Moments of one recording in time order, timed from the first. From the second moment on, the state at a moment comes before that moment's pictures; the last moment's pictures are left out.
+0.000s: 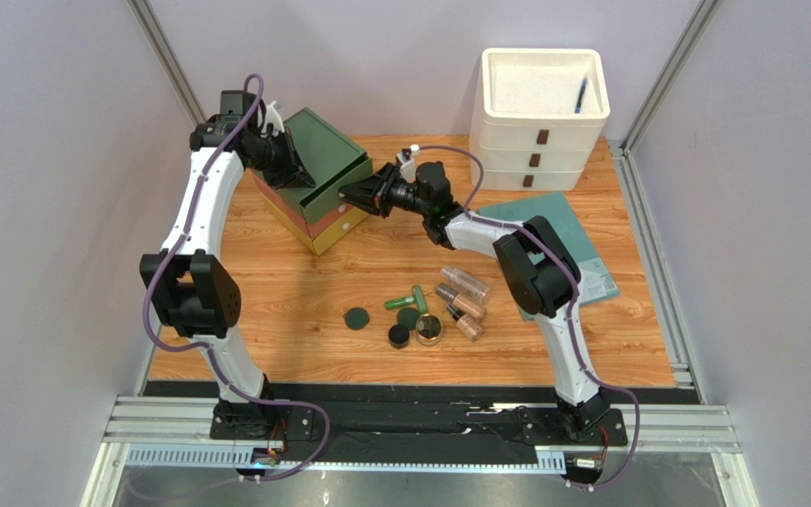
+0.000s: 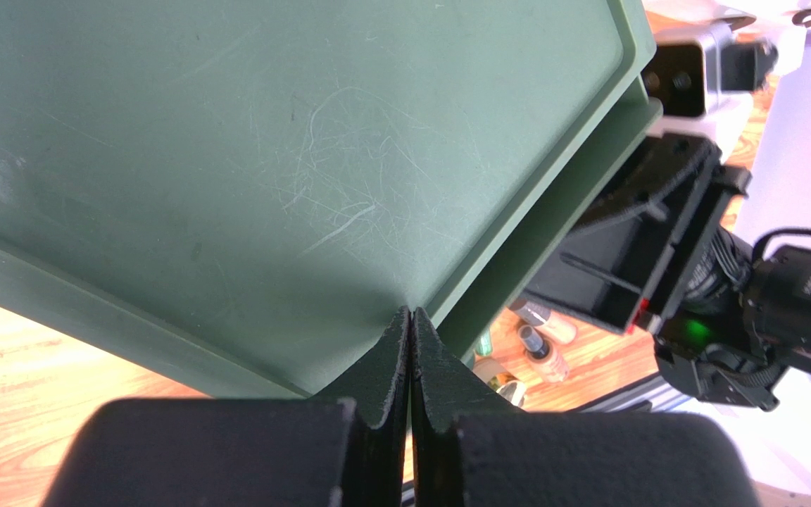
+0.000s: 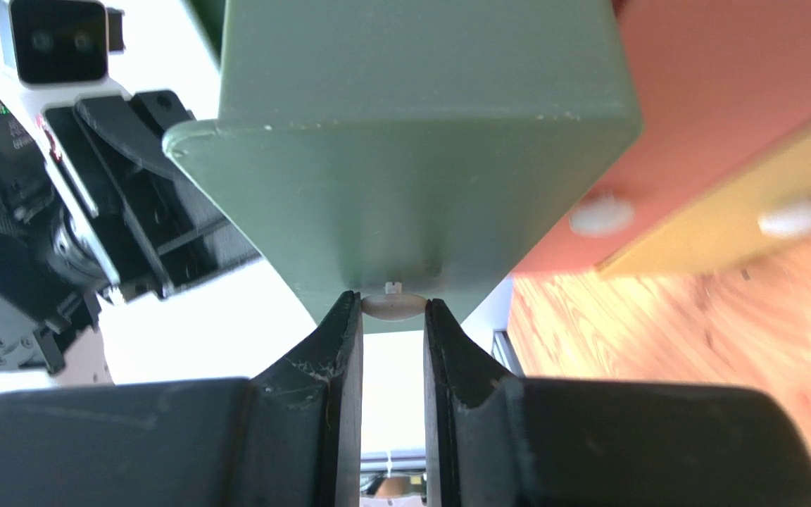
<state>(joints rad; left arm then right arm) -0.02 1.82 1.87 -1.01 0.45 -0.34 0.61 2.23 1.53 0.69 -0.56 1.52</state>
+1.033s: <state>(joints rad) -0.02 1.83 1.89 -1.02 0.46 -0.34 0.61 1.70 1.24 -0.11 -0.44 0.83</state>
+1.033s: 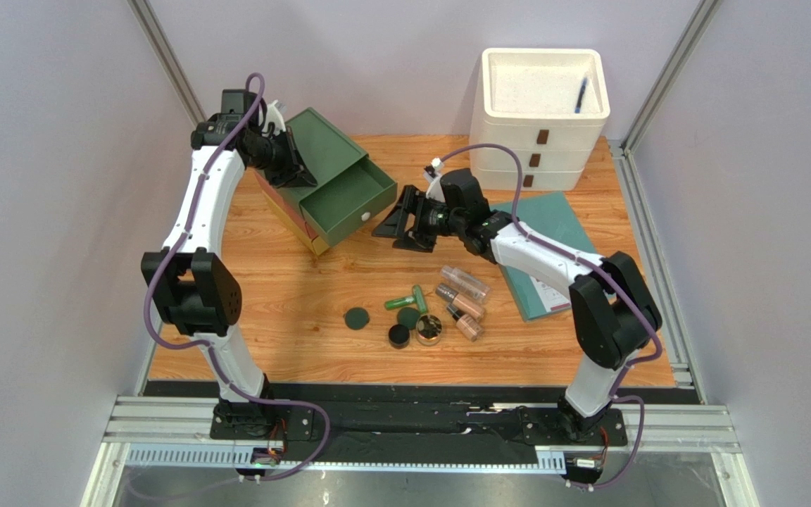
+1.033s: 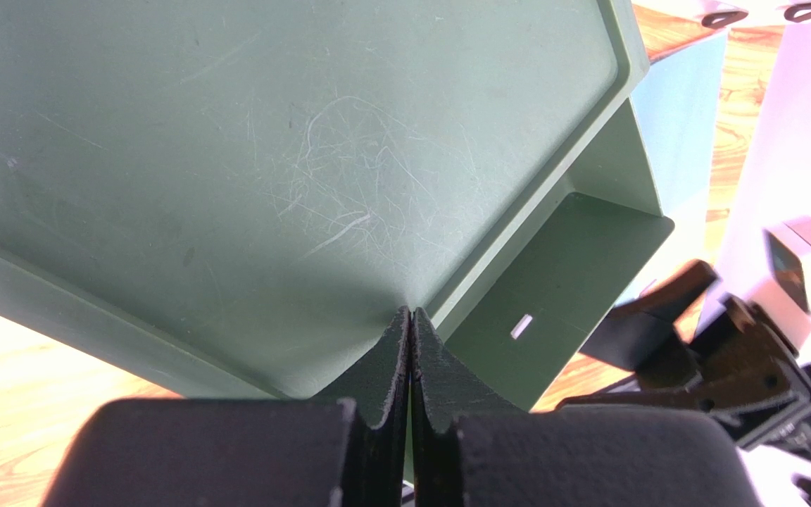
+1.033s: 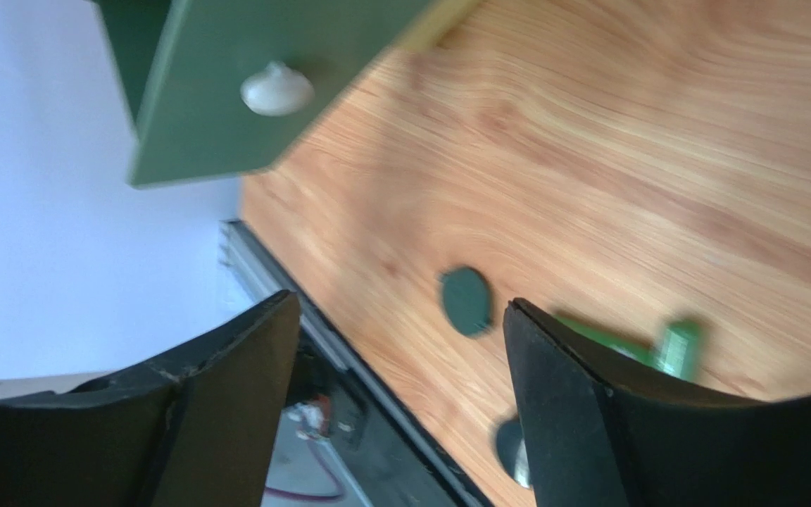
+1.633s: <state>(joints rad) -0.01 1.83 1.90 -1.03 0.47 -0.32 0.61 1.63 1.16 -0.60 0.06 0.38</state>
